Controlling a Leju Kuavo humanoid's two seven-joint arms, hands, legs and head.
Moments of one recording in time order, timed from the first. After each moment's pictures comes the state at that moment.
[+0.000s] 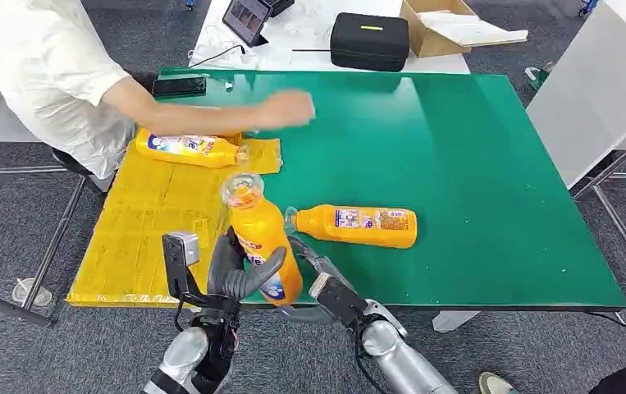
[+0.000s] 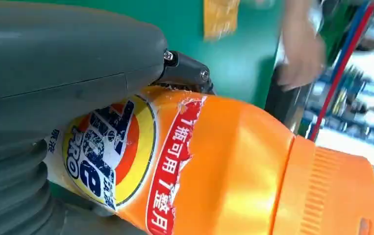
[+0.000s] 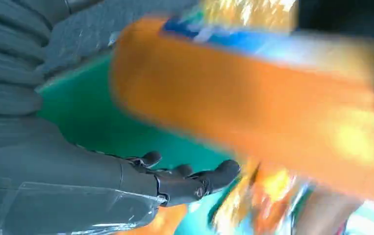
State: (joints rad) left arm -0.16 -0.21 -0.56 -1.18 0.27 0.25 -0.50; right arm -0.25 0.07 0.53 -0.96 0.25 -0.06 -0.51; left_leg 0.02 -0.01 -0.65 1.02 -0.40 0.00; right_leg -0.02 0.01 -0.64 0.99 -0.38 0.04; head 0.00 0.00
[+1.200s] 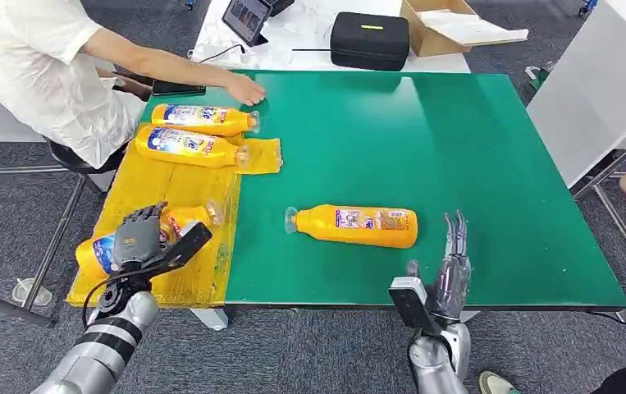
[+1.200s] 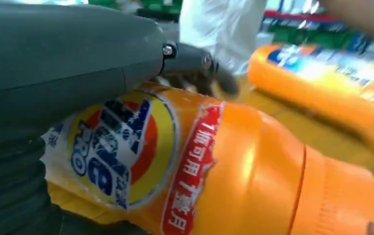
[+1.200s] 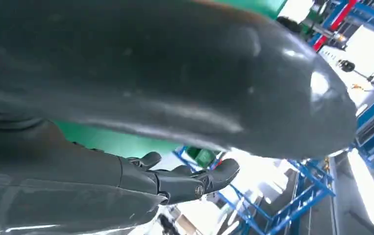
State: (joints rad) left arm -0.47 -0.02 -0.24 -0.58 -1.05 0.39 -0.16; right arm -0.07 0.17 -0.04 -1.15 0.55 -0.70 -0.70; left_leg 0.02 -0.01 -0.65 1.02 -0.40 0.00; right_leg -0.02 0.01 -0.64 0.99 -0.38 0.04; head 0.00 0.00
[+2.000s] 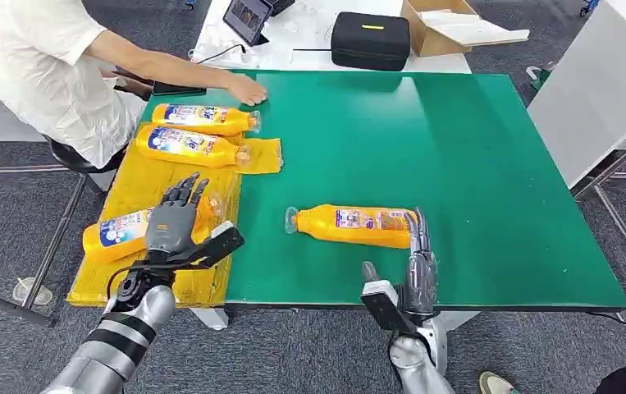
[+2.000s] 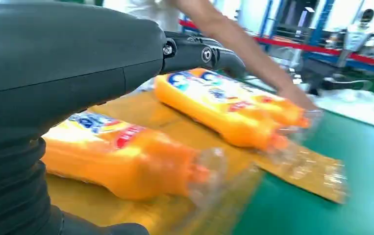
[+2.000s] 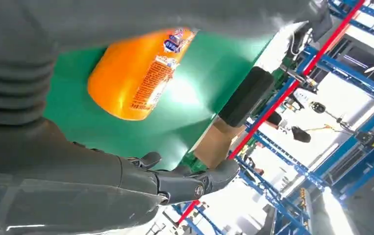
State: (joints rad) left arm -0.42 -0.02 -0.43 -0.84 -0.96 0.27 -0.28; right arm -0.11 0.15 0.12 -1.07 0.52 -0.70 -0.70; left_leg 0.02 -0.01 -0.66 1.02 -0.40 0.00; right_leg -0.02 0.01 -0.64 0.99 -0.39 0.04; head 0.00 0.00
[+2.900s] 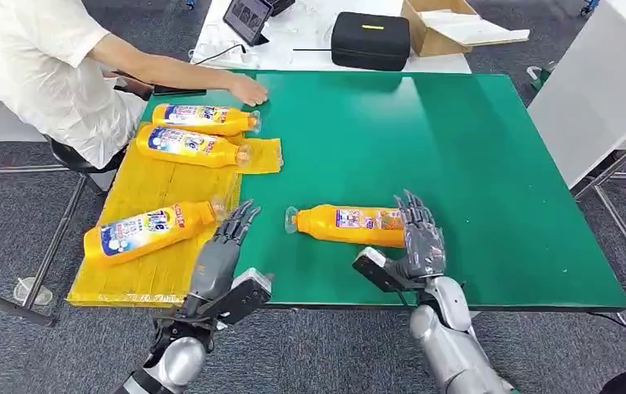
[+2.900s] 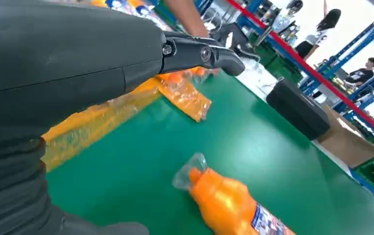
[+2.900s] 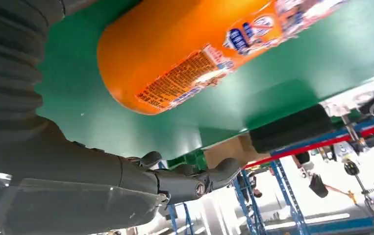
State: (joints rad) left arm -0.17 -0.08 -0.61 -1.19 -0.63 0.25 -0.38; right arm -0.32 0.00 0.15 -0.85 1.01 -0.61 -0.32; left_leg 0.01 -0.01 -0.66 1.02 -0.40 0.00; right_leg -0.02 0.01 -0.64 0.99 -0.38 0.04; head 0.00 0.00
